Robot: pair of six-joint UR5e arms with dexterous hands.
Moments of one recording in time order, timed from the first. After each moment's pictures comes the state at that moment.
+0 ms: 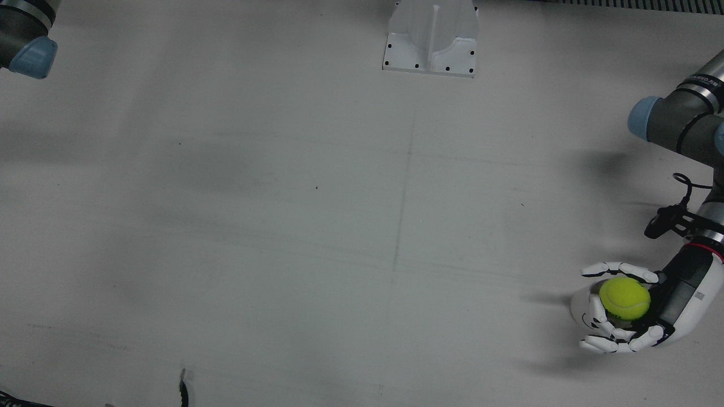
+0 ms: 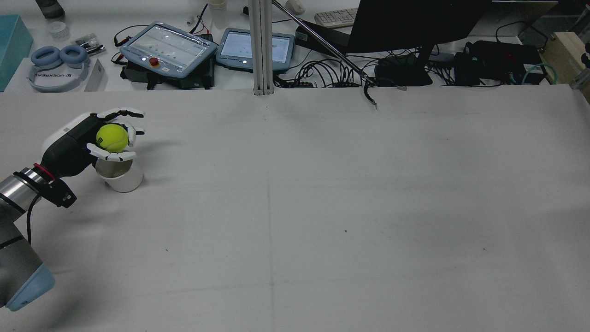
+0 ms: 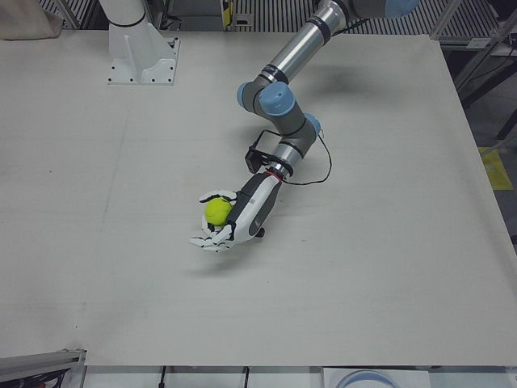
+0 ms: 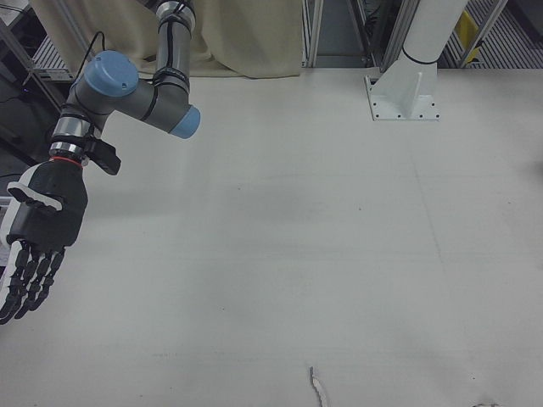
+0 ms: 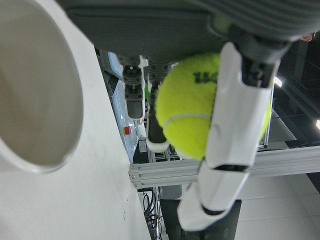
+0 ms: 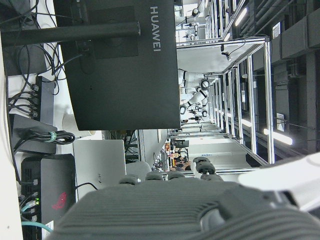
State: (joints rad) left arm -0.81 -1.83 -1.55 -0.08 1.29 0.31; right arm 1.46 -1.41 1.44 -3.28 -1.49 0.11
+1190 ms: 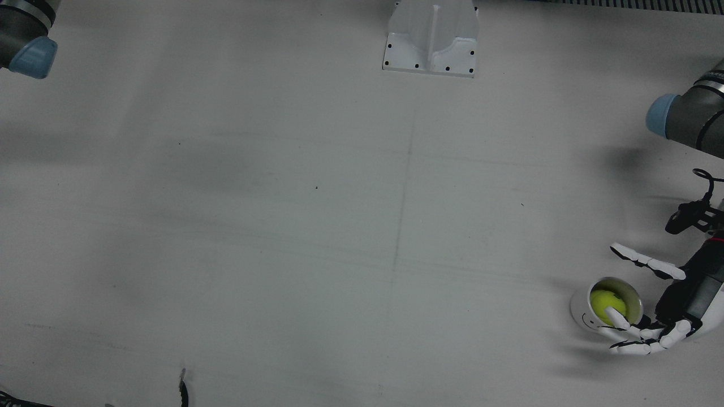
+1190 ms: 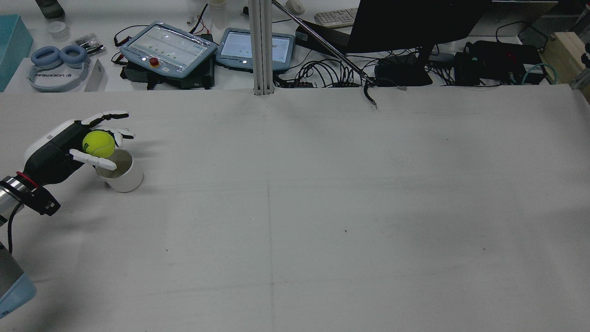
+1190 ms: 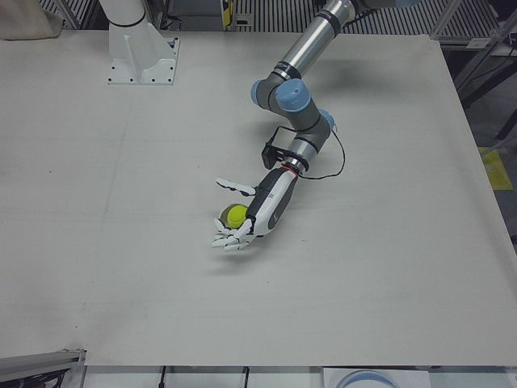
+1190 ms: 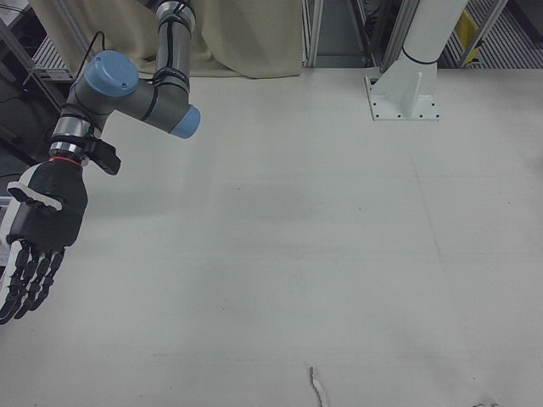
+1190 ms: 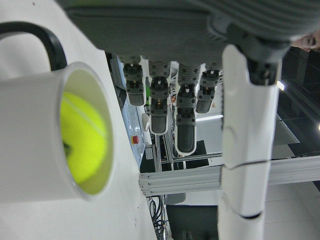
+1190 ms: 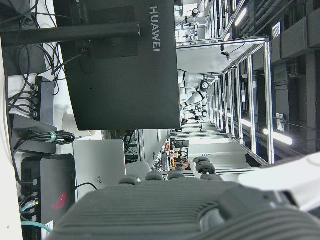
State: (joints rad) left arm -0.81 -1.75 -1.57 -0.13 1.29 0.31; right arm 1.46 -1.41 1.44 -3.28 -1.49 0.11
